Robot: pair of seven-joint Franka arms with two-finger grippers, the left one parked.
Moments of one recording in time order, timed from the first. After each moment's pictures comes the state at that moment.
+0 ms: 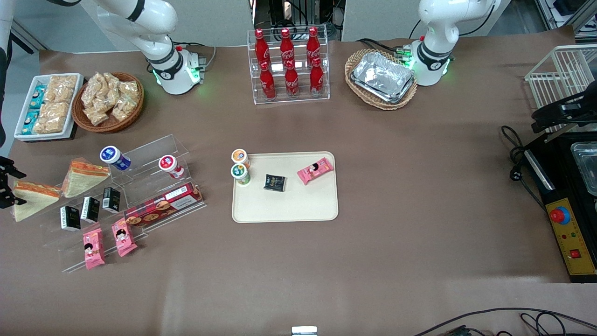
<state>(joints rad) -0.10 0.31 -0.48 -1.84 0.19 2.17 0.57</state>
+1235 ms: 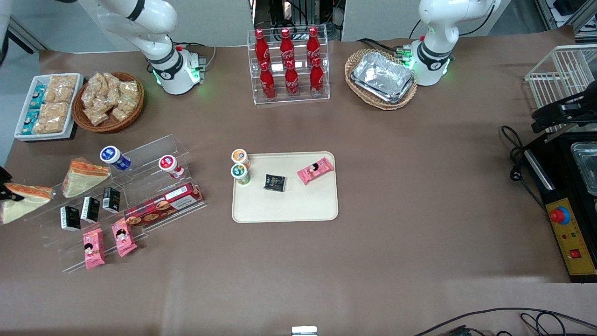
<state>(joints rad) -0.10 0.27 -0.47 -1.81 0.25 2.15 0.45</state>
